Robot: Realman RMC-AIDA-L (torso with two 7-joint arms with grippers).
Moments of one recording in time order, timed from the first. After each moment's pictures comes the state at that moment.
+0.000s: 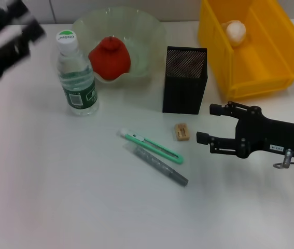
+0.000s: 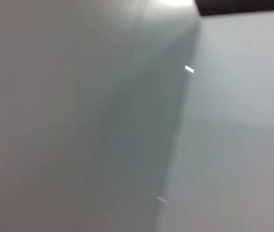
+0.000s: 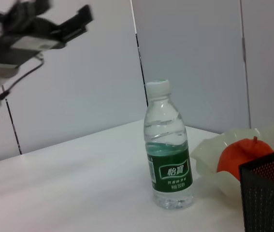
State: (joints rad) left arm -0.40 -1.98 0.66 0.46 1.42 1.85 -1.21; right arm 0.44 2.08 -0.80 -0.46 -1.79 -1.47 1.04
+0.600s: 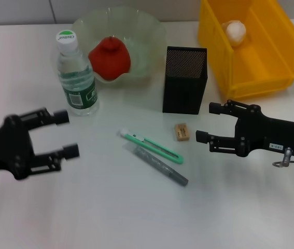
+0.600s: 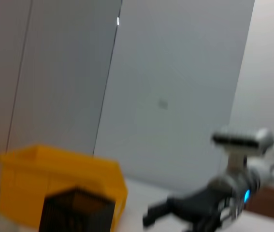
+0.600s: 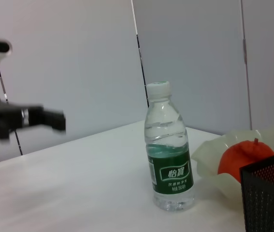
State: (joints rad) left arm -0.35 -1.97 0.68 0.55 1.83 1.87 -1.15; right arm 0.45 2.08 -0.80 -0.46 -1.79 -1.47 1.04
